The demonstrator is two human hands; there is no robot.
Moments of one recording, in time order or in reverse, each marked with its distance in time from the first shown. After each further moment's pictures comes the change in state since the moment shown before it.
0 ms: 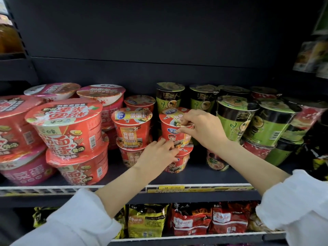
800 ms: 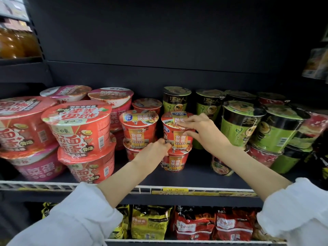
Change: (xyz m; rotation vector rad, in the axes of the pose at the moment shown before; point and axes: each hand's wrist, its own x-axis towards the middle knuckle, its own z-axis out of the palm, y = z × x) left_hand 0.003 -0.015 -0.023 -0.113 -0.357 -0.292; right_hand 0.005 -0.001 0.005 0.102 -0.243 -0.001
